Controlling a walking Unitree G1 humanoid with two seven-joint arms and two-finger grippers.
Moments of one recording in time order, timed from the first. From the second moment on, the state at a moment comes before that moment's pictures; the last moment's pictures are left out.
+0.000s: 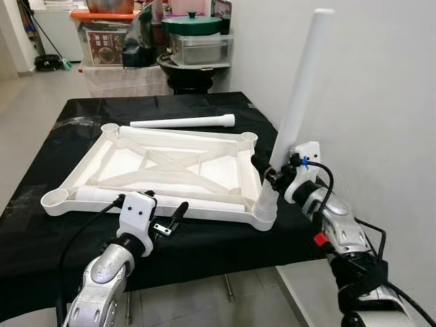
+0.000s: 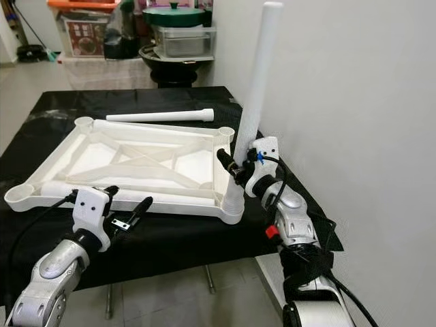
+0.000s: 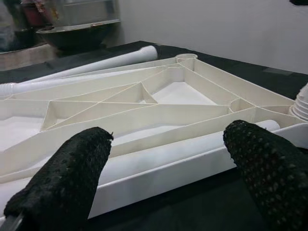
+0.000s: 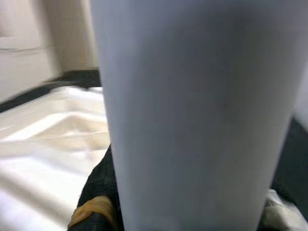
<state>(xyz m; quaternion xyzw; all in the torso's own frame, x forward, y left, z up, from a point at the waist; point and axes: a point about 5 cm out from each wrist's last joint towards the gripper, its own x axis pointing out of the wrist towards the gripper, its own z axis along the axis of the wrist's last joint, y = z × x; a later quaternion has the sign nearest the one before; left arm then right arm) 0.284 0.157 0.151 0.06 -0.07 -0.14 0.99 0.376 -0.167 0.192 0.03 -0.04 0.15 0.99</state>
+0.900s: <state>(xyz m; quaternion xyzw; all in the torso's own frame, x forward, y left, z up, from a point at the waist) 0.284 0.158 0.151 0.05 -0.08 -0.12 0.99 0.365 -0.145 0.179 0.07 0.02 -0.11 0.99</state>
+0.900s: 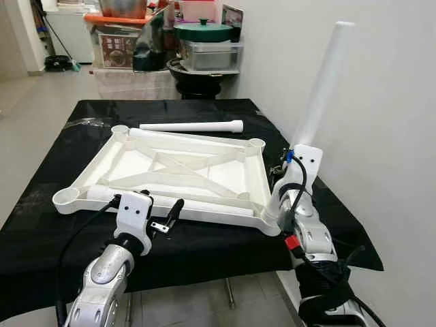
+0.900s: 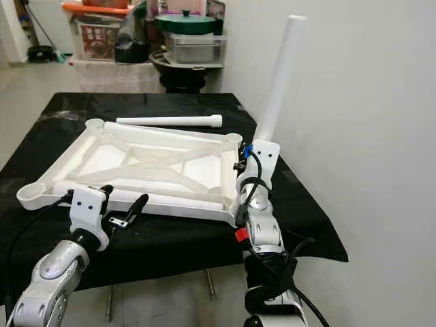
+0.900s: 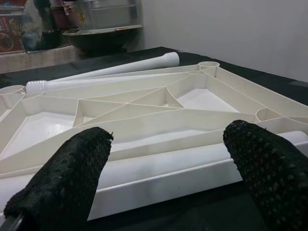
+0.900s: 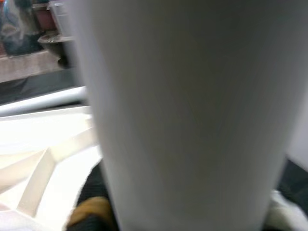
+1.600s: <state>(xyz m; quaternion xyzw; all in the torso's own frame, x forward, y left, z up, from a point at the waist) 0.282 0.157 0.149 0.05 -0.07 -0.12 0.99 0.332 -0.189 0.198 -0.04 -0.04 0.00 1.00</state>
